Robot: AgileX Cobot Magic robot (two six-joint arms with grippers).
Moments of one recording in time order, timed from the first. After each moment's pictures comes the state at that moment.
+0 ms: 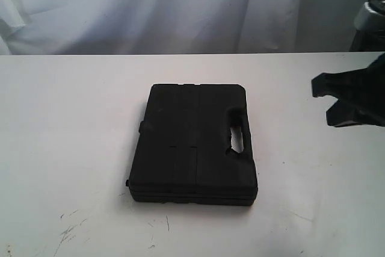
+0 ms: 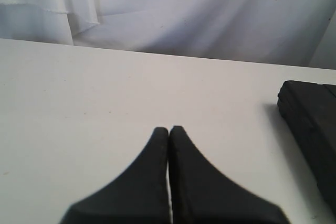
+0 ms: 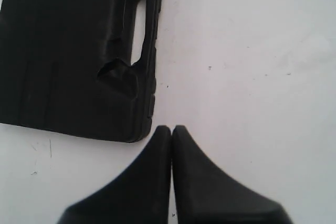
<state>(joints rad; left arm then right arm) 0.02 0.00 -0.01 -0.06 0.29 -0.02 0.34 1.26 -0.93 0.23 0.84 0.09</state>
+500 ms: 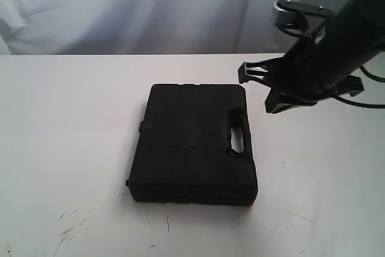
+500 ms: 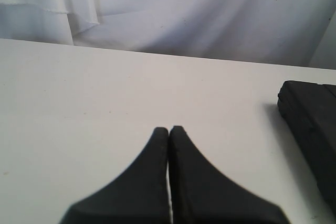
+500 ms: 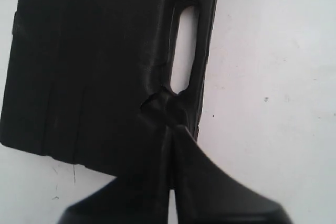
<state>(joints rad) 0.02 0.00 -0.01 -0.06 0.29 -0.02 0.51 1.58 -1.20 0.15 0.85 0.25</state>
